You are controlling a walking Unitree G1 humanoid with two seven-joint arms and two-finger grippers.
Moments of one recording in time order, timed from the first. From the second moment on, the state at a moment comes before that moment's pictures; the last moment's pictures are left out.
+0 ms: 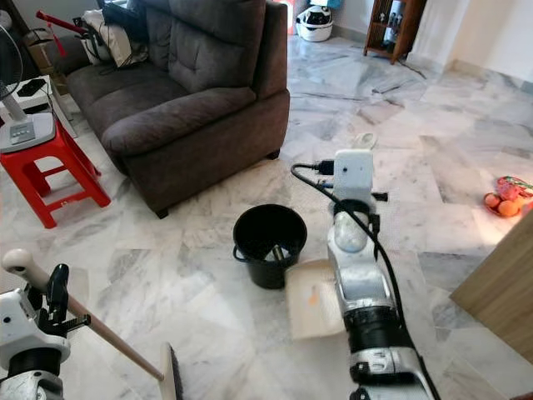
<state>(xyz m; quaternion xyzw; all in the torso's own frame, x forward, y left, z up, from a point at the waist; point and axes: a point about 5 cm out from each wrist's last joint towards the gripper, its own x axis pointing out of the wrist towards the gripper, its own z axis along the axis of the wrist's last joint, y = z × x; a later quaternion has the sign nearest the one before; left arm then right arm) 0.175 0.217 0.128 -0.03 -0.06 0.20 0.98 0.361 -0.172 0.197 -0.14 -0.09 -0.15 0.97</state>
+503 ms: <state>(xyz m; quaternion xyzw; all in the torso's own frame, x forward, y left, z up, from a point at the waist) 0.176 0.218 0.129 -0.02 -0.06 0.20 0.98 0.369 -0.174 0.208 -0.15 -0.11 -0.17 0.97</state>
